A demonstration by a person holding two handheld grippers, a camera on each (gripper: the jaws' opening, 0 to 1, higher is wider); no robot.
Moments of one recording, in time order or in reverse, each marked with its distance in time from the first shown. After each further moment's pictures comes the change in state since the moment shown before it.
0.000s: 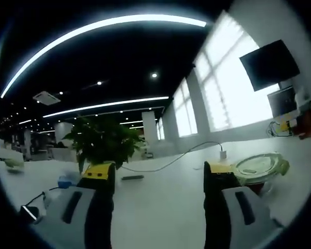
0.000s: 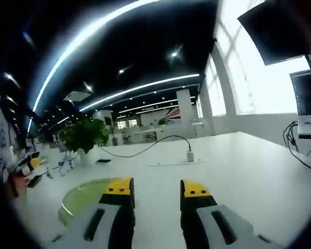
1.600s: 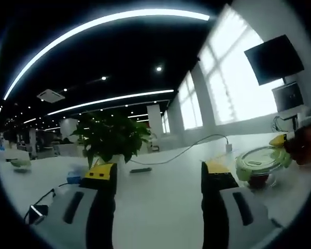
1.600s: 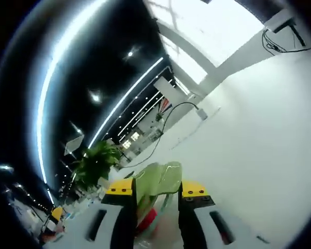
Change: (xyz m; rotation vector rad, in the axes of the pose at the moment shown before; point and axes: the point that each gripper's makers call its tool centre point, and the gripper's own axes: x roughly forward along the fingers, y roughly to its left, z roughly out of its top) left arm -0.014 0.016 -0.007 0.010 0.070 0.047; right arm 0.027 0.075 -0.056 0.536 0.018 0.008
